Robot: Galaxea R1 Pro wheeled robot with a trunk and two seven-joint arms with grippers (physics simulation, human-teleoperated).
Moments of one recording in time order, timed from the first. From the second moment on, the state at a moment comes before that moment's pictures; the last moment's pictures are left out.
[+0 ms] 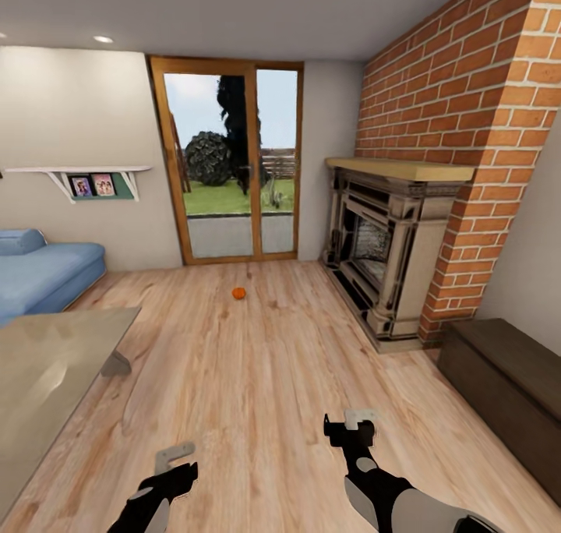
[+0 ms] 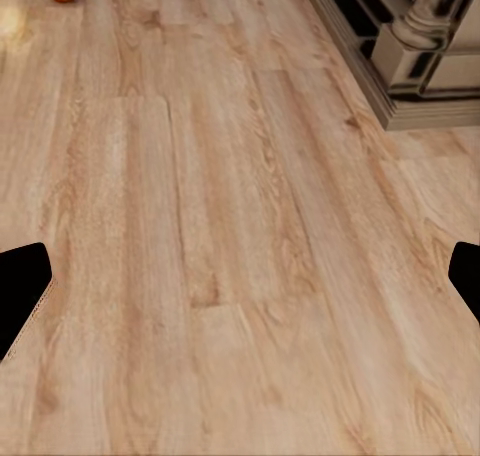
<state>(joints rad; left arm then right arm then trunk) -0.30 0.00 -0.01 -0.72 0.28 0.22 0.21 -0.66 0.10 0.81 -0.12 -0.68 -0.37 -0.28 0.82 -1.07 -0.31</state>
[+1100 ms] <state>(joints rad) -0.30 0.00 -0.01 -0.72 0.29 0.21 0.21 -0.66 0.10 0.81 -0.12 -0.68 -0.37 -0.28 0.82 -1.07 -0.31</state>
